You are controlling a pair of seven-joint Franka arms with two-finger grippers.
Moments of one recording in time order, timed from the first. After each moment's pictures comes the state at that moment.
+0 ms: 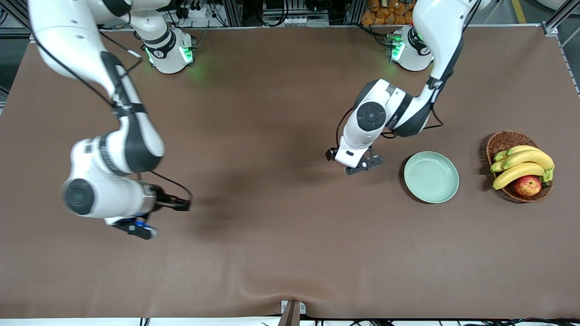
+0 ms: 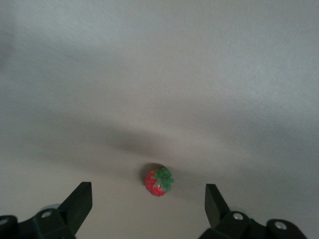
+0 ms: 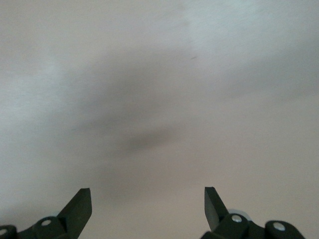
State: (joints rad) left arm -0.41 0.45 -0.21 -1.97 0.01 2.33 -0.93; right arm 0.06 0.62 0.12 -1.35 0.08 1.79 0.44
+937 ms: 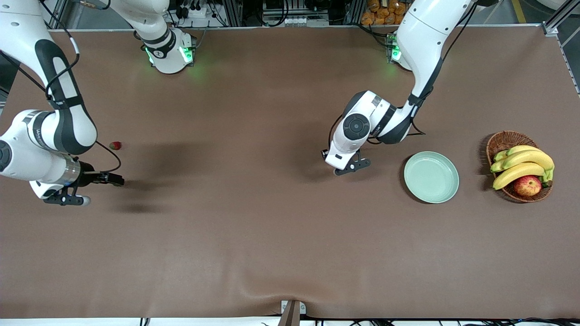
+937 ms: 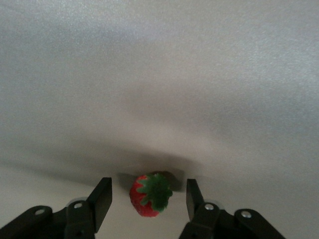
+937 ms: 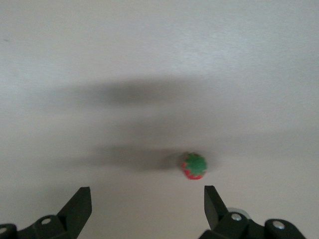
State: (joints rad) left arm -0.45 0.56 -0.21 -1.97 0.01 2.39 -0.93; right arm -0.31 0.40 0.12 -1.94 0.01 2.24 -0.14
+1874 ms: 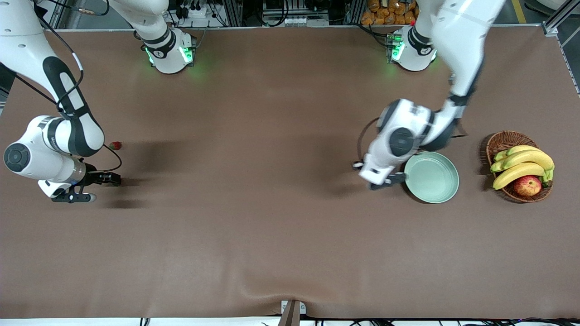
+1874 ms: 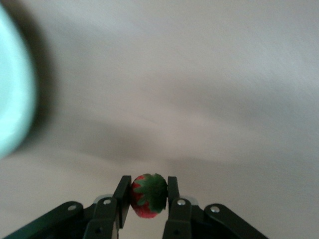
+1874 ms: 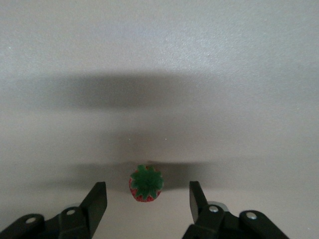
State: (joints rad) left arm -0.19 0.43 -0.20 -1.95 0.01 2.21 -0.65; right arm -0.36 0.50 0.12 -1.98 -0.10 2.37 -0.17
